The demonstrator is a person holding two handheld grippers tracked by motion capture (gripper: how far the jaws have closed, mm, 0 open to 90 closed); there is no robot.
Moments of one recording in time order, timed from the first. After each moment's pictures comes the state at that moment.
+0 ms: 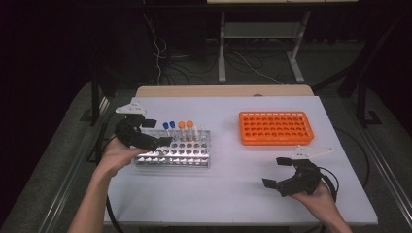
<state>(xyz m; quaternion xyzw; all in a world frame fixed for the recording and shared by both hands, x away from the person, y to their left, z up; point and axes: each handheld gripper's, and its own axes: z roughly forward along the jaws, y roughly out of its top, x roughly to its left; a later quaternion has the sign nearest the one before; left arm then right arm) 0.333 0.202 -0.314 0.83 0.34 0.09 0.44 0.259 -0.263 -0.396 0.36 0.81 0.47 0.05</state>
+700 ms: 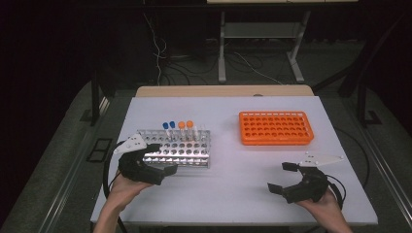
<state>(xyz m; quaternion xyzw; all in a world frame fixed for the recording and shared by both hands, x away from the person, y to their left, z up) 0.267 0.192 -0.362 0.79 0.33 0.10 0.51 0.242 -0.276 -0.402 0.37 0.79 0.48 0.06</state>
